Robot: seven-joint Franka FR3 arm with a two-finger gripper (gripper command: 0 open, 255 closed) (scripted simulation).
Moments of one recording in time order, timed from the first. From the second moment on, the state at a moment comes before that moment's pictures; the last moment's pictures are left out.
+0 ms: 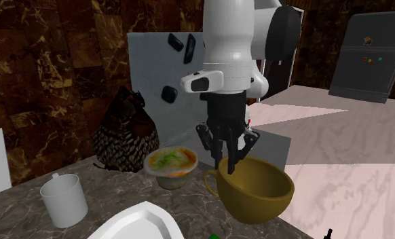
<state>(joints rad) 0.08 0.07 0.23 -1.96 0.04 2.11 0.29</state>
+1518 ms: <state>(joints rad) 0.01 -0.10 0.15 -1.93 0.08 1.89 0.13</state>
